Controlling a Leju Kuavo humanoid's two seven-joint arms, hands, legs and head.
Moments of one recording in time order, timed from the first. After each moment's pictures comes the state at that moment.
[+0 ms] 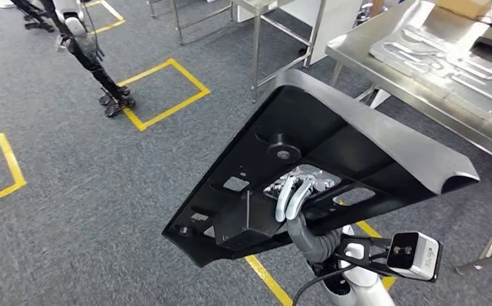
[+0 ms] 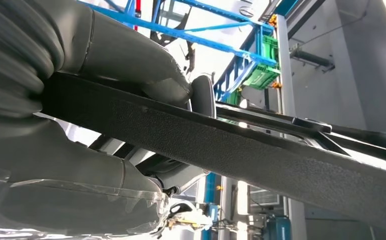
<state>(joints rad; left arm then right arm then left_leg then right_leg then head) -0.08 -0.05 1.28 -0.23 -1.06 0.14 -0.21 -0.20 -0.02 0.43 -1.88 -0.27 0.39 -0.63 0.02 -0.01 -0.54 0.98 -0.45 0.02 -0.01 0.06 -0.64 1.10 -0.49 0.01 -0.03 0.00</state>
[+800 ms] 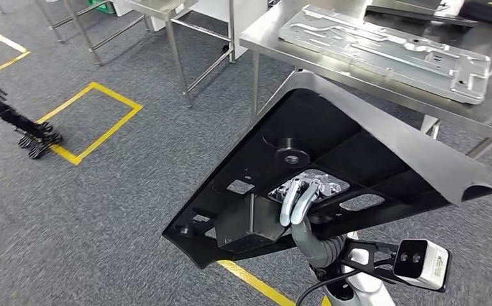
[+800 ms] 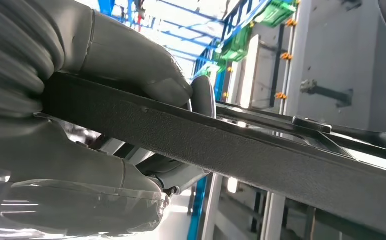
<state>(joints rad) -0.07 -0.05 1.28 -0.23 -1.07 0.14 -0.21 -0.17 -0.02 0.42 -1.92 -0.26 0.39 -0.63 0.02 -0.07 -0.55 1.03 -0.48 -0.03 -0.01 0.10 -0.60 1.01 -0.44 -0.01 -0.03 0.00</state>
